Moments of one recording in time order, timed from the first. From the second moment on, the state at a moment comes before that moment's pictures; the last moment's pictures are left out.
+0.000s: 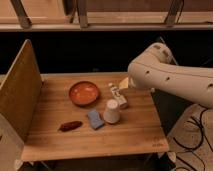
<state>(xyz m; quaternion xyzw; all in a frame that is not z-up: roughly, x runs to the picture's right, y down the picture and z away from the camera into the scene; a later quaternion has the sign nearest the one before) 0.146 -0.001 0.654 -0.06 0.12 0.72 0.68</state>
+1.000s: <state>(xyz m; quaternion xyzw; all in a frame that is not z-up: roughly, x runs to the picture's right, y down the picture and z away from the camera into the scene) -0.025 0.039 0.647 -0.16 0.00 0.45 0.88</state>
